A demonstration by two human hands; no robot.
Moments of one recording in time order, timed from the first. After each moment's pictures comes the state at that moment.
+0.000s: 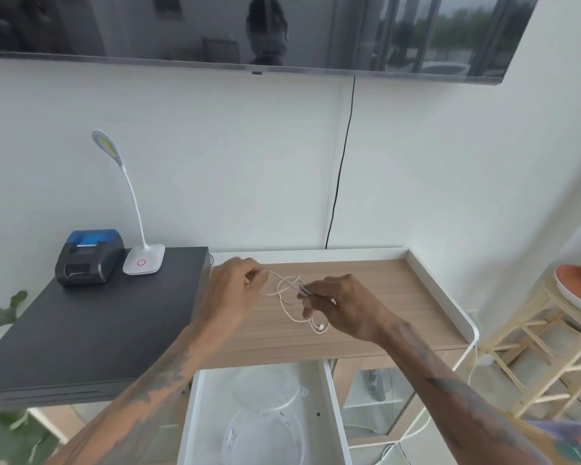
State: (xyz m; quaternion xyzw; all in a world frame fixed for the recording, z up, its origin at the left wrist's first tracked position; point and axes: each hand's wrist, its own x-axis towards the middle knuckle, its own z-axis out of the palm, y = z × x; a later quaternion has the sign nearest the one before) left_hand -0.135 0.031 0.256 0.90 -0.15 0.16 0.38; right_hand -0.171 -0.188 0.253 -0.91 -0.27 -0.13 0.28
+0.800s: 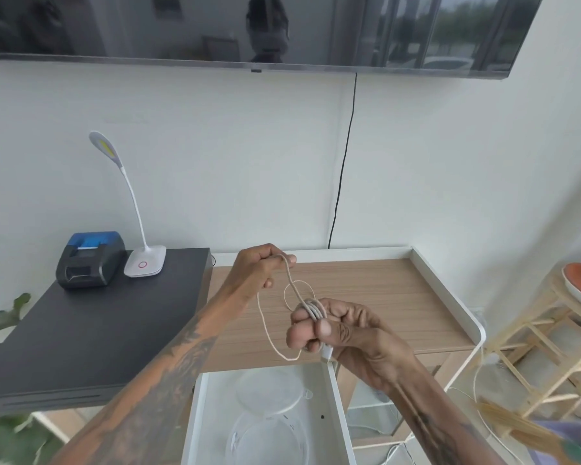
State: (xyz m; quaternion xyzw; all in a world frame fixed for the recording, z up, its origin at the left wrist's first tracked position) left_hand -0.097 0.005 0.263 0.72 -0.11 -0.09 0.68; right_hand -0.223 -0.169 0.259 -0.48 -0.20 0.18 0.84
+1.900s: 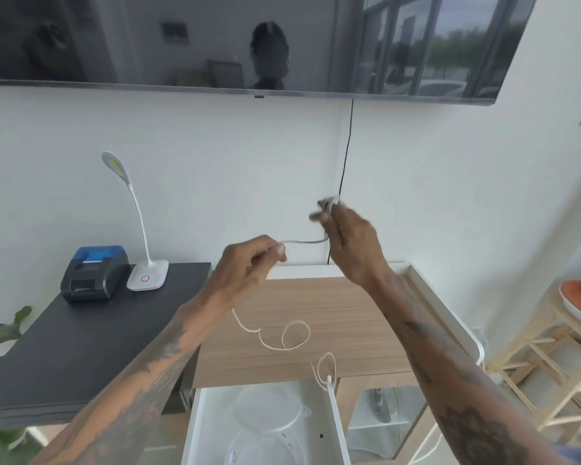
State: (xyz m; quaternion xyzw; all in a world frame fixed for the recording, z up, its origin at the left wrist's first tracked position) left_hand -0.114 0.028 0.301 0.81 -0.26 0.11 0.52; right_hand -0.128 -0.181 0.331 -0.89 -0.13 -0.33 0.30
